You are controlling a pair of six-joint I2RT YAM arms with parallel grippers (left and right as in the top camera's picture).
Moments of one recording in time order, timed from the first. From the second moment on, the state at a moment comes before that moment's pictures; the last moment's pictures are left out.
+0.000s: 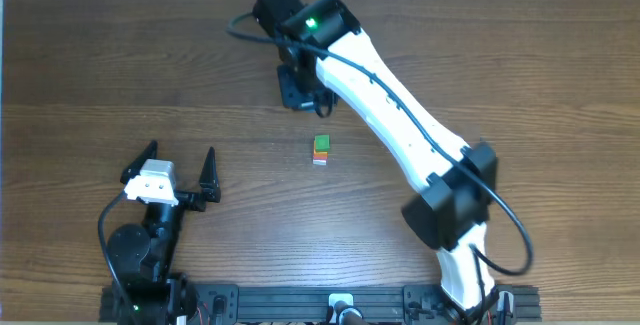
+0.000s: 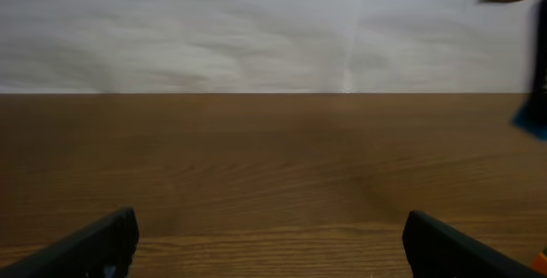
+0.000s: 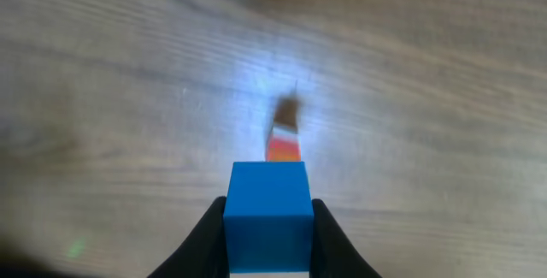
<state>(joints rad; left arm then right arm) 0.04 0.01 0.01 -0.06 0.17 -0.04 0.68 2.08 2.13 -1.50 0.02 0.49</state>
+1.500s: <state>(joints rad) 0.04 0.01 0.01 -0.06 0.17 -0.04 0.71 1.96 1.73 -1.32 0.02 0.68</state>
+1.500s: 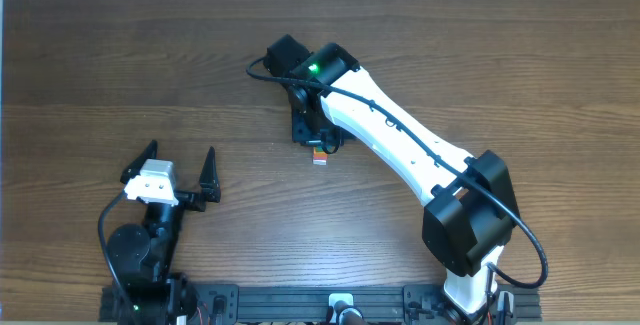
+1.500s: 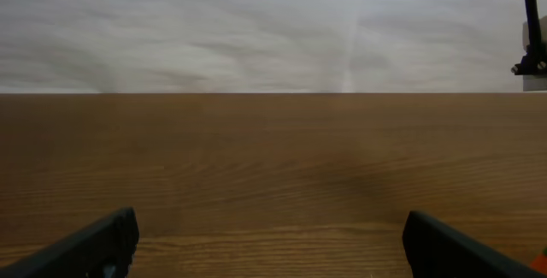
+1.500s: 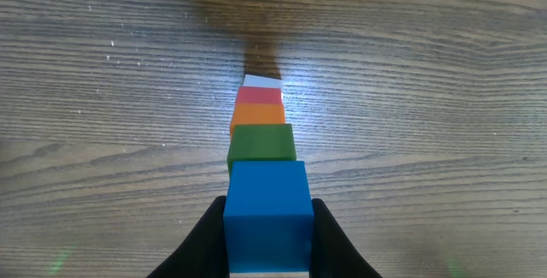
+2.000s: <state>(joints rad) 0.04 0.01 0.01 -0.06 0.17 -0.04 0.72 1.96 1.72 -1.30 0.01 0.68</state>
